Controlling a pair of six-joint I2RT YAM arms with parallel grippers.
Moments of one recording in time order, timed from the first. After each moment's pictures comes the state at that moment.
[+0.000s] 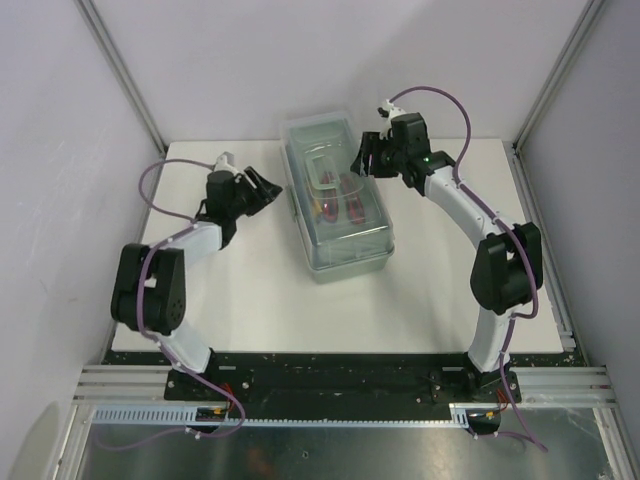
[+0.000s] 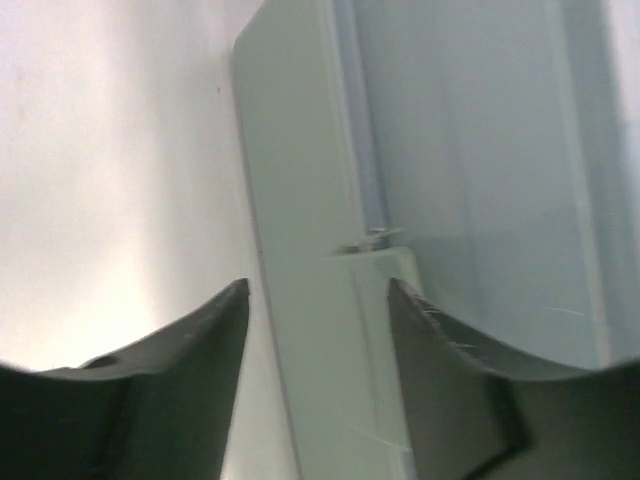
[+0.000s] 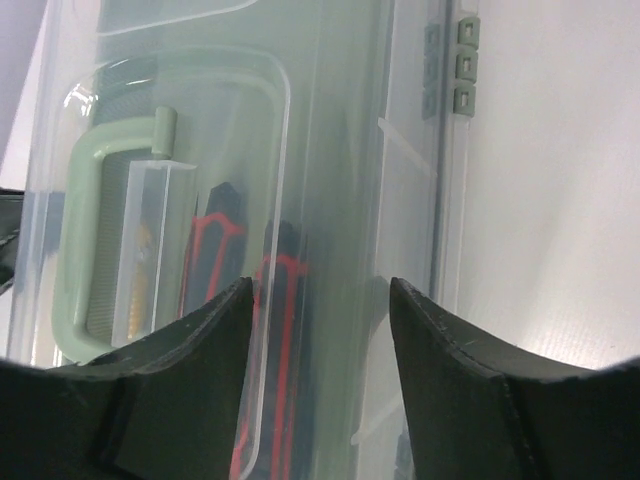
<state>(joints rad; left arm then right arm) -0.16 1.70 0.94 0.34 0.22 -0.75 0.40 1.89 1.69 -0.36 -0.18 0.32</state>
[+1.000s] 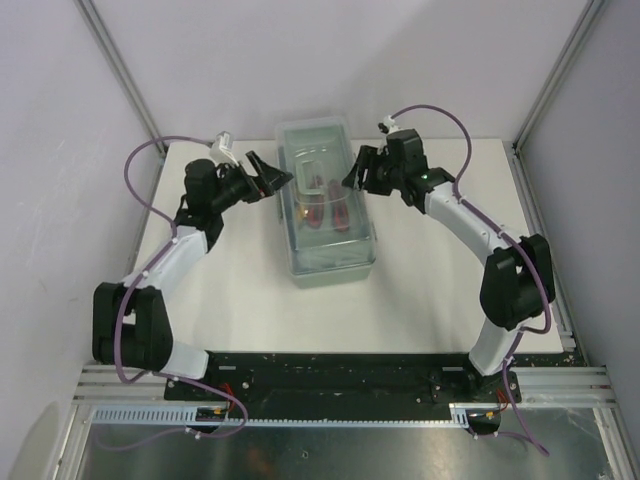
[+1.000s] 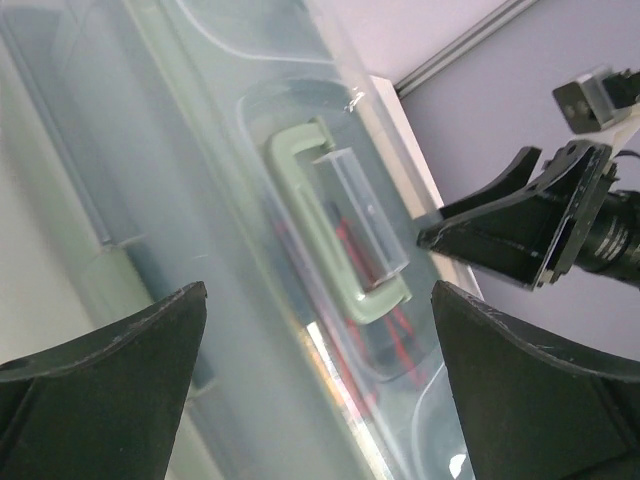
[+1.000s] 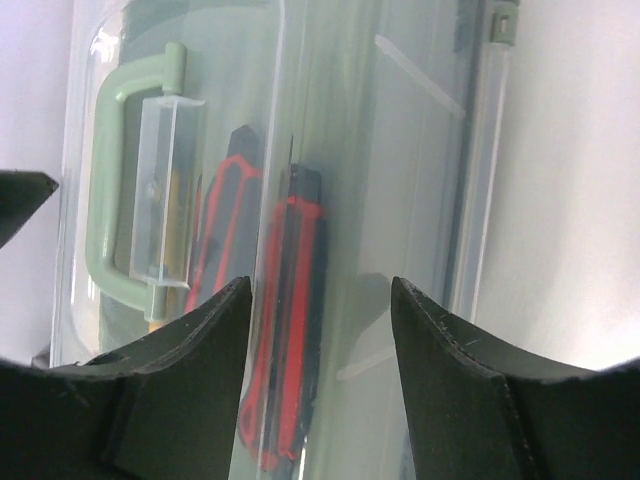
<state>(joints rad) -0.15 1.45 0.98 0.27 0.52 -0.65 0.44 1.77 1.52 -0.29 -0.21 0.52</state>
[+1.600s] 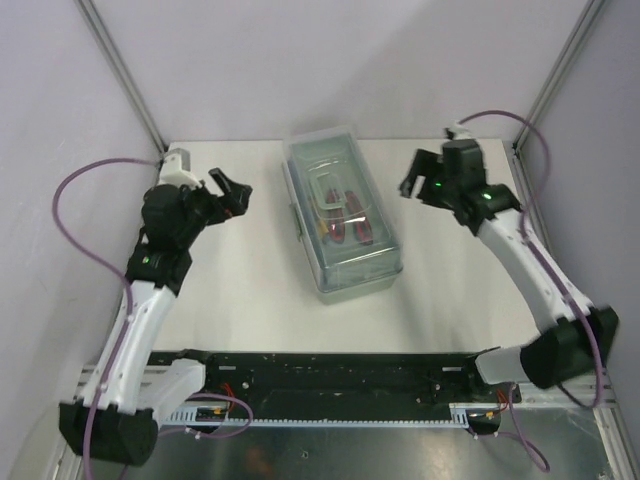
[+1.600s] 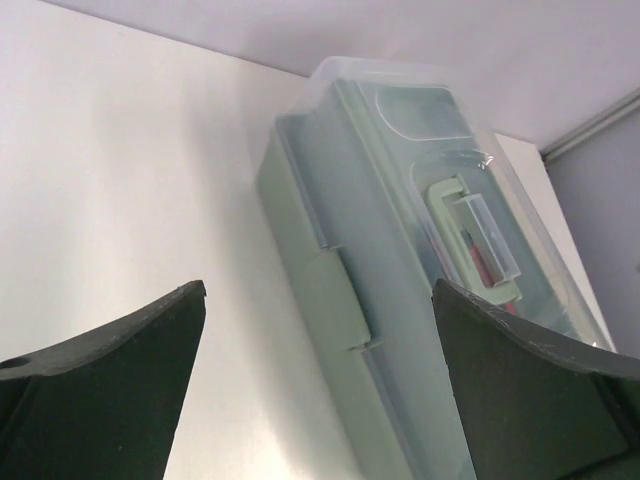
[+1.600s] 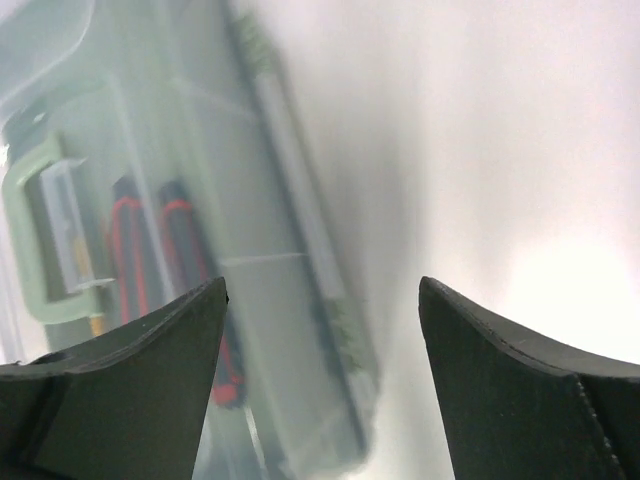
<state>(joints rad) -0.14 0.99 0.97 -0.21 0.14 -0.47 0.37 1.44 1.39 -0.57 0.03 0.51</state>
